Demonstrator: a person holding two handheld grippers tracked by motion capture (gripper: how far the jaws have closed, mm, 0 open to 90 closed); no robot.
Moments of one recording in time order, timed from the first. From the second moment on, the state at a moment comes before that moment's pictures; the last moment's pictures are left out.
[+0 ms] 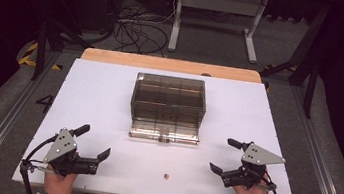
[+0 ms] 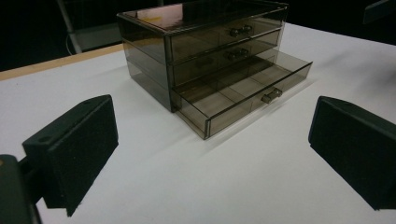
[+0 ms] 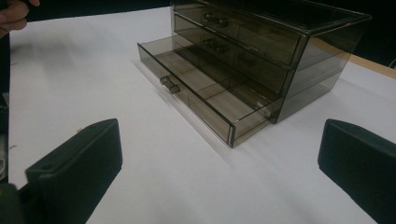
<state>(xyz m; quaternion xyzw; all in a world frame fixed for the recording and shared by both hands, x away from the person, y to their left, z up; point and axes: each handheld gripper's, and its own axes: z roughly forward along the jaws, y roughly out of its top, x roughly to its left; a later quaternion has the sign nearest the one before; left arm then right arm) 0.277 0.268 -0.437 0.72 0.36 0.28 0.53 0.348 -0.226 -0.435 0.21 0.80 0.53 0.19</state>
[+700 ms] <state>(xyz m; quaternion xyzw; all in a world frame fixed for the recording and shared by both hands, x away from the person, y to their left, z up) 0.276 0.267 -0.437 0.72 0.36 0.29 0.53 0.349 -0.216 -0.429 0.20 0.80 0.53 0.17</state>
